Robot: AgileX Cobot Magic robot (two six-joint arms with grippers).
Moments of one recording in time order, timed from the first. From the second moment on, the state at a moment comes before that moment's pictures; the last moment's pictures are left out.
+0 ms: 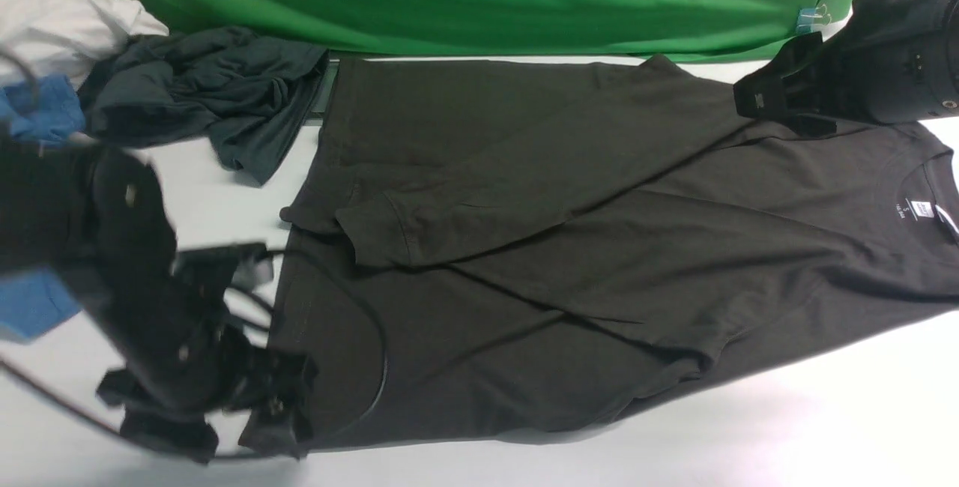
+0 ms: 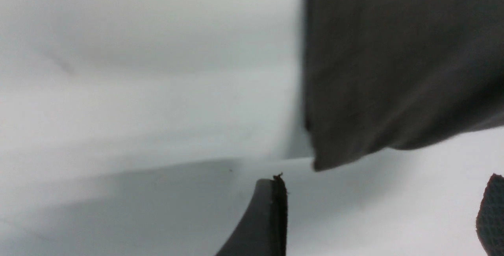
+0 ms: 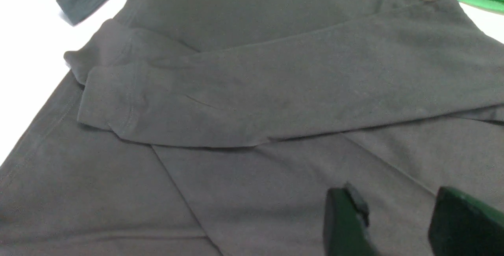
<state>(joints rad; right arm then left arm) 0.29 1.34 -1.13 0.26 0.63 -0.22 -0.15 1.58 -0.78 -0.24 0.92 0.00</state>
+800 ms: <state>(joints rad) 0.29 1.42 -1.13 -0.15 0.89 -0.14 -0.15 1.64 -0.78 -0.30 0.81 0.08</state>
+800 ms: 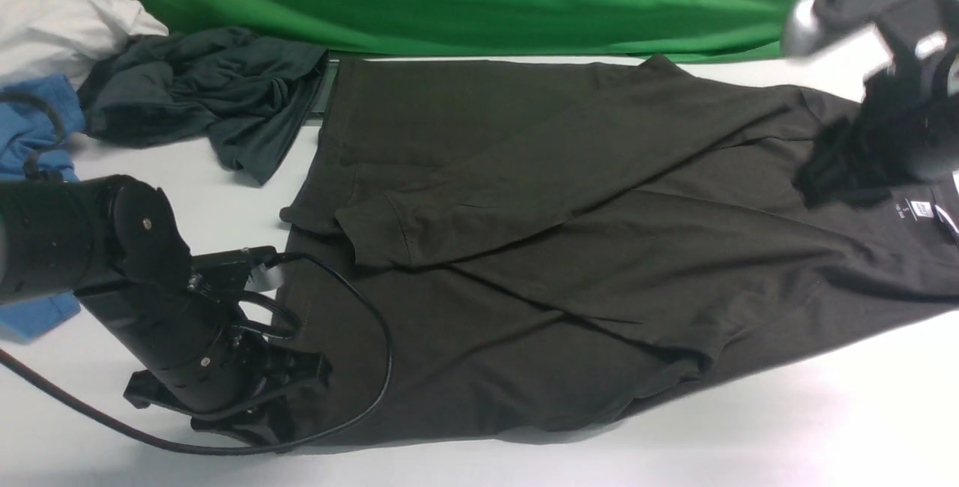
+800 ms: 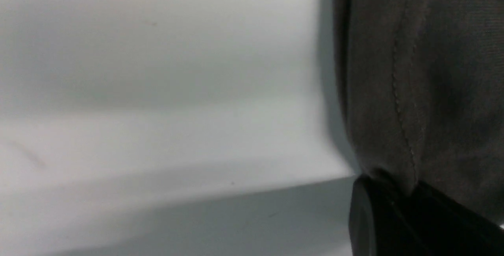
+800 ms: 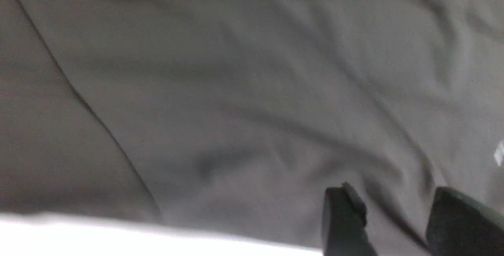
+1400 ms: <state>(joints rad) 0.13 1.45 -0.81 -0.37 0.73 -0.59 -0.15 1.21 -0.75 -0.06 0.93 -0.12</state>
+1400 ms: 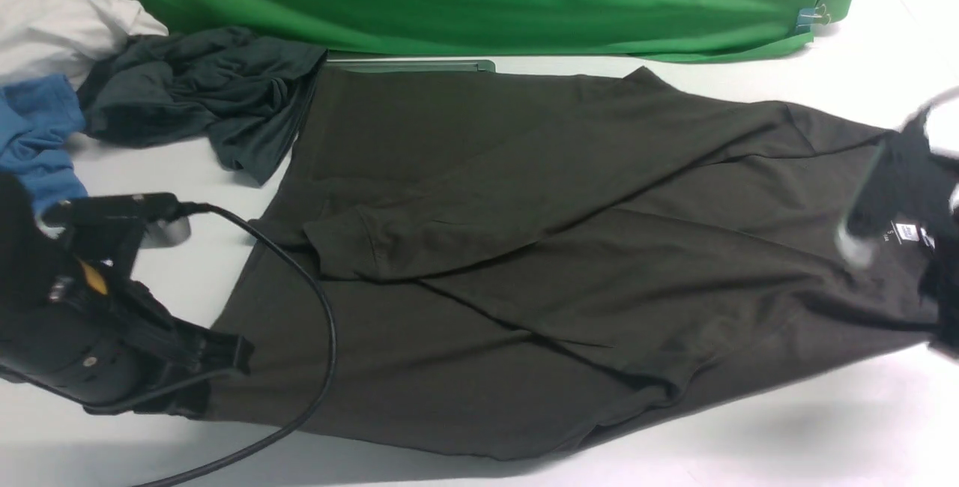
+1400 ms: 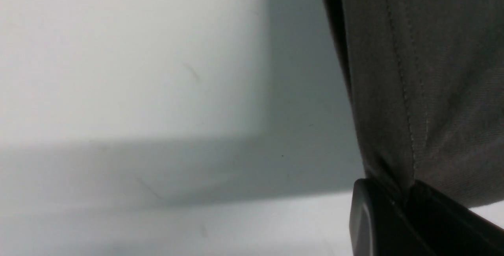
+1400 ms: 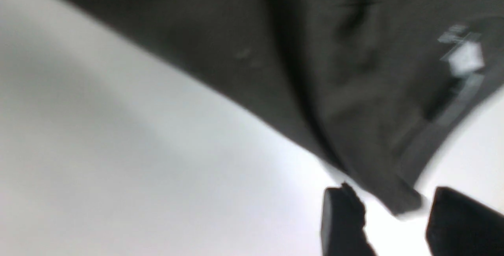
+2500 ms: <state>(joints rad) 0.08 1.59 -0.63 -0.29 0.34 -0.92 -0.15 1.19 -0.74 -0.05 0.93 -0.13</state>
